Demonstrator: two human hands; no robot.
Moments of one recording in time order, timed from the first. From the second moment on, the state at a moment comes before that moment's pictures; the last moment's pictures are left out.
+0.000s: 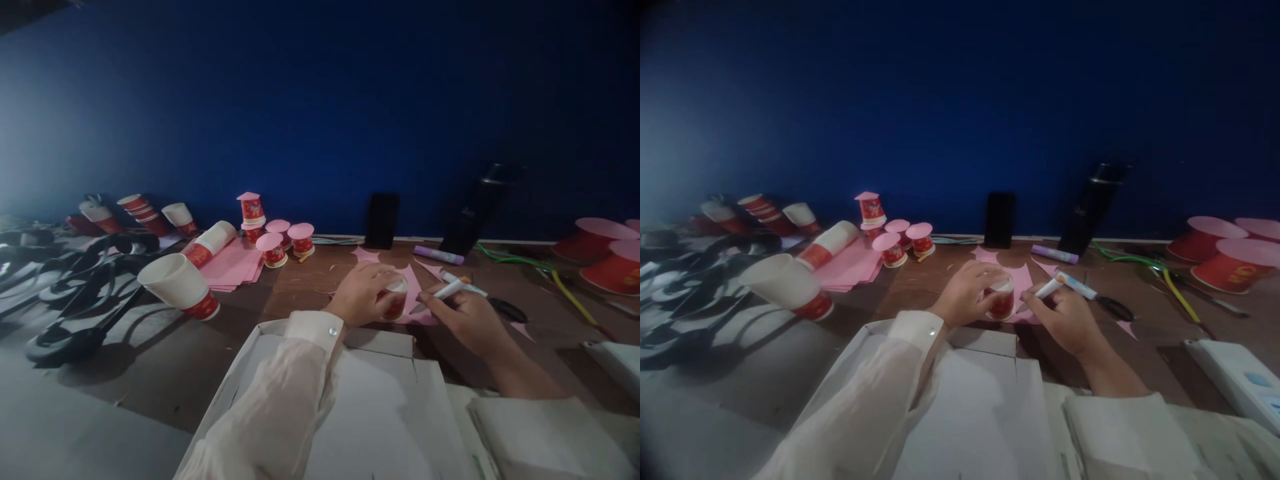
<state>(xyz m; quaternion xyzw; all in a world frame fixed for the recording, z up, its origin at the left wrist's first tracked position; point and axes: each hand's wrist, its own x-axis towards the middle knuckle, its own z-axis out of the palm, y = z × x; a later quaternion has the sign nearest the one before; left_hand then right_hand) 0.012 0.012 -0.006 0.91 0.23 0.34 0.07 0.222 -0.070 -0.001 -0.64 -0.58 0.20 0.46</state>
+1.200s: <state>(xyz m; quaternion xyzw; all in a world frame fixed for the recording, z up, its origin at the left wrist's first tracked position) 0.009 0.025 -0.001 0.90 0.22 0.33 0.17 0.216 -0.076 -0.004 -0.56 -0.68 0.34 0.34</state>
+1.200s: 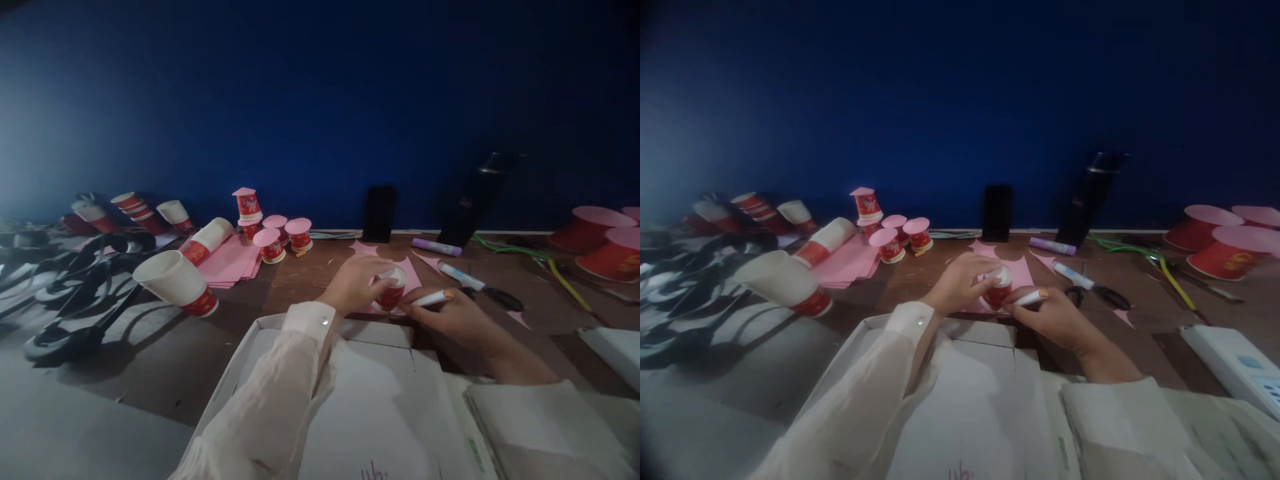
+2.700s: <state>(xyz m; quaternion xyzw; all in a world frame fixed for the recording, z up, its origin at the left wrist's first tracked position) 0.013 0.016 0.000 0.91 0.24 0.32 0.14 0.213 -0.077 -0.011 -0.54 -0.67 0.38 0.35</state>
